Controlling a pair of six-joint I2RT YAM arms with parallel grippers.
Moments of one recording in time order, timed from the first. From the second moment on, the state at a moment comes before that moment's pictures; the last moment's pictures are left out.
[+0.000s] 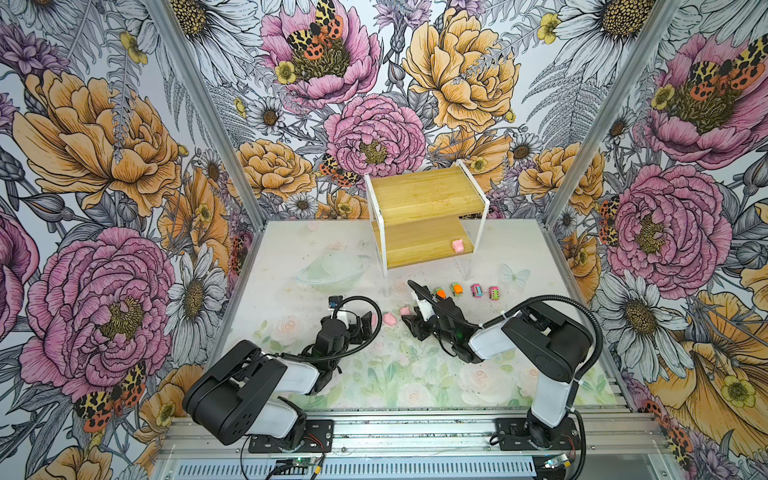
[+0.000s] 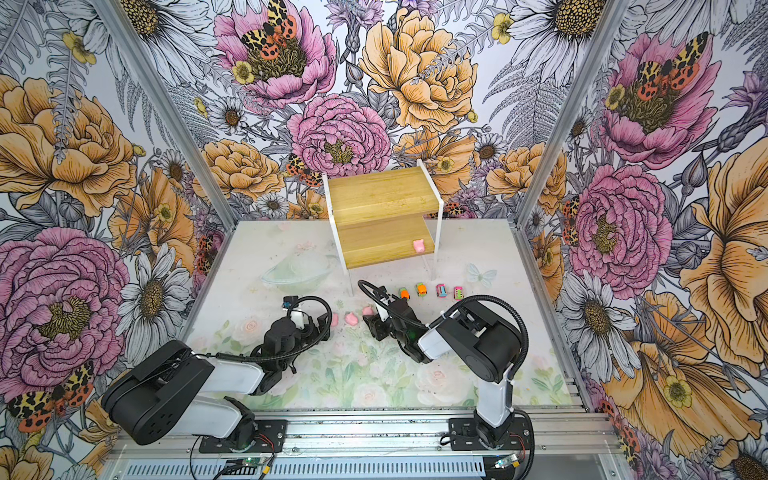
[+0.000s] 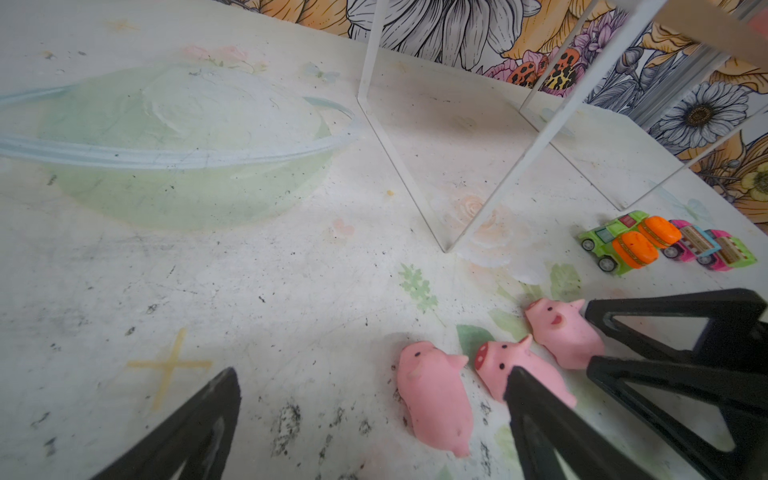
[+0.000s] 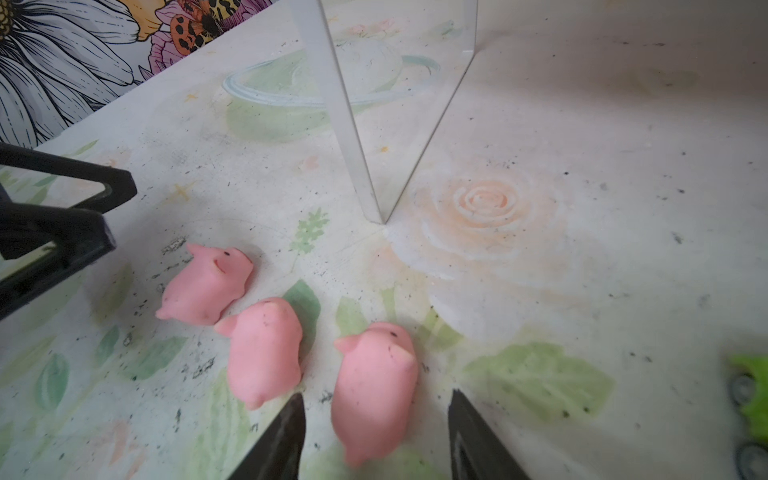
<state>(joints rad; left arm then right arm) -0.55 1.41 0.17 0.84 -0.24 -0.41 0.72 1.87 0.61 0.75 -0.08 0.20</state>
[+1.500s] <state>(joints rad) -0.55 1.41 0.17 0.84 -0.24 -0.41 0.74 1.93 0.68 0.74 0.00 0.25</state>
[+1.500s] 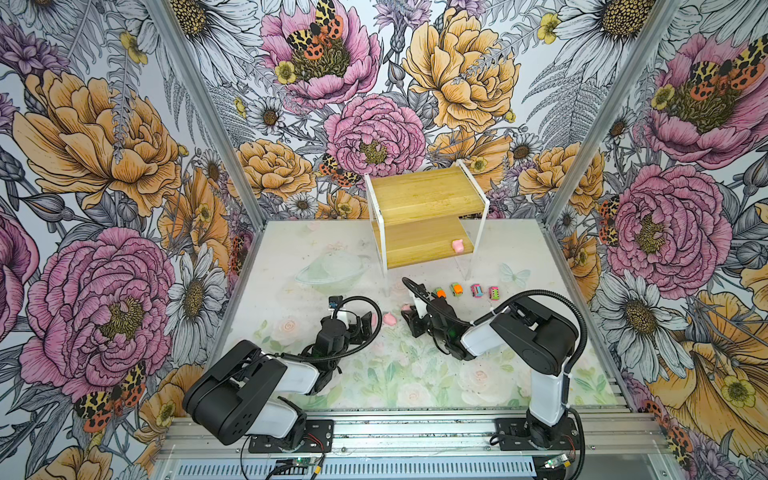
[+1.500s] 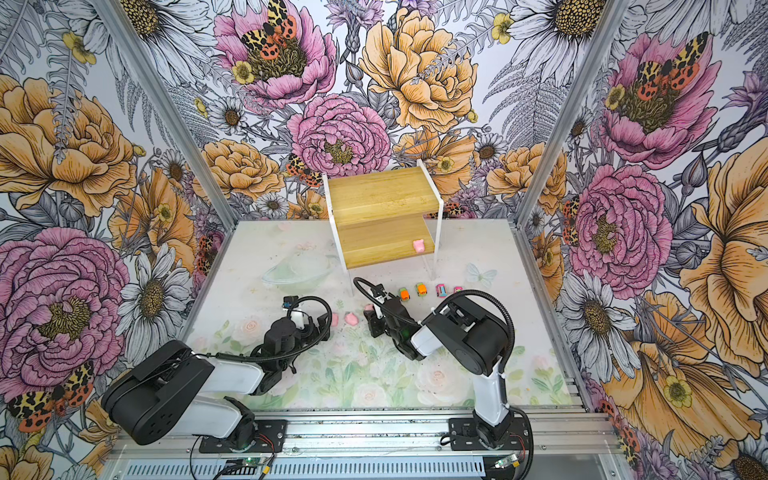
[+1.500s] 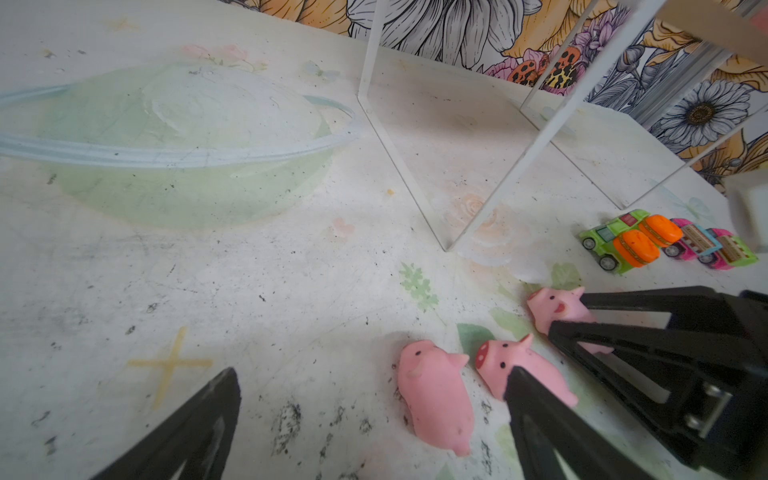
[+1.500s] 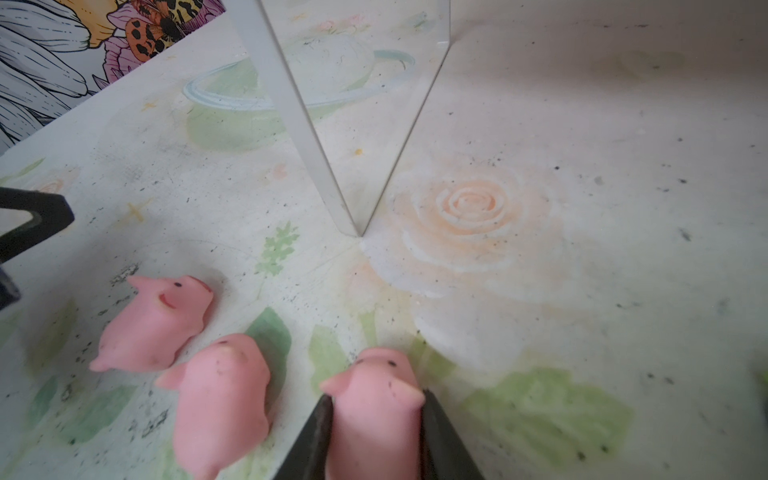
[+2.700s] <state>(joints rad) -0.57 1.41 0.17 0.84 -0.24 -0.41 0.55 1.45 0.84 0.37 0.18 0.28</state>
